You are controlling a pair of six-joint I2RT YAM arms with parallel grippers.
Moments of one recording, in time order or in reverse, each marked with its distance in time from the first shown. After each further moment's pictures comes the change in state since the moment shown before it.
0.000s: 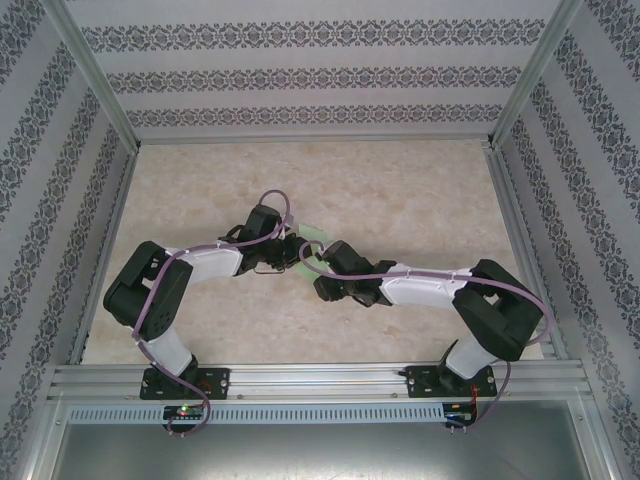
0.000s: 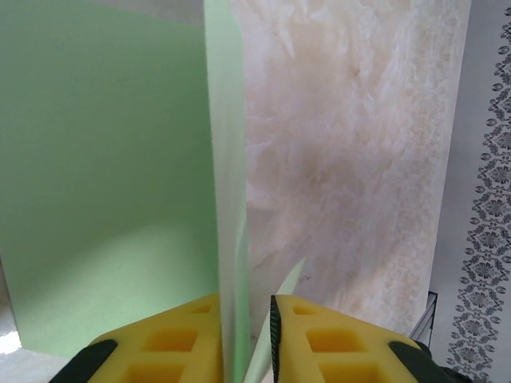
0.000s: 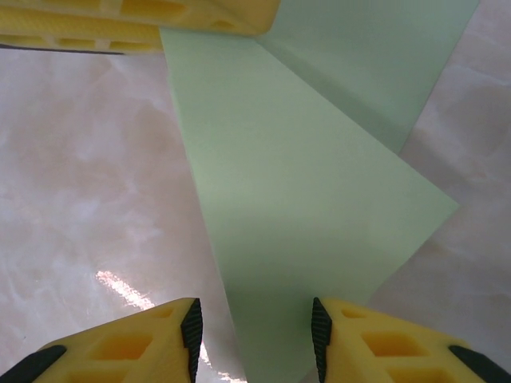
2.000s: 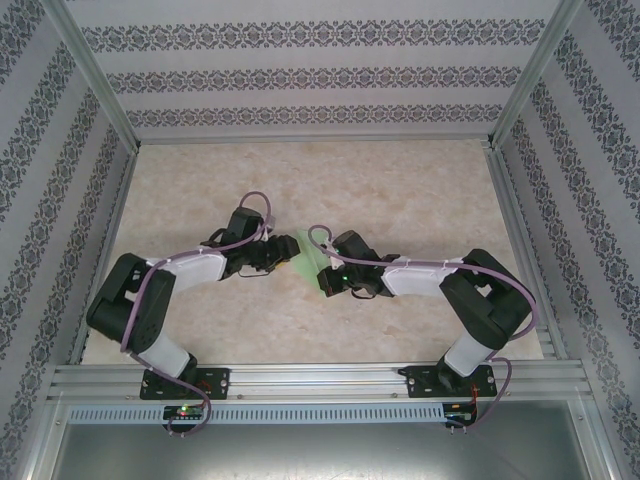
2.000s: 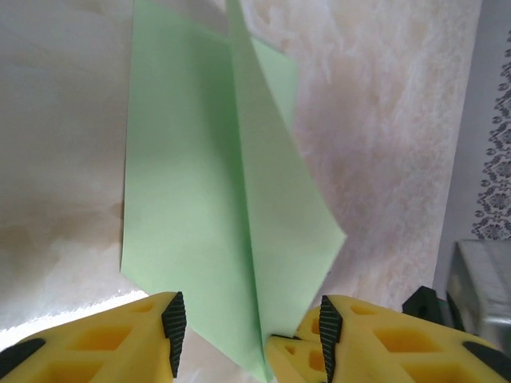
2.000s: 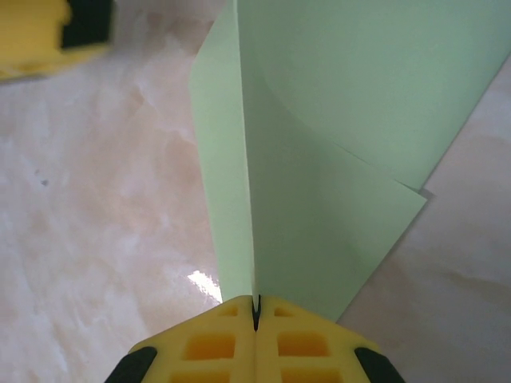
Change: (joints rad) left arm 0.083 -0.090 -0.086 -0.035 0.006 0.012; right arm -0.126 0.072 -0.023 0.155 -0.301 0.089
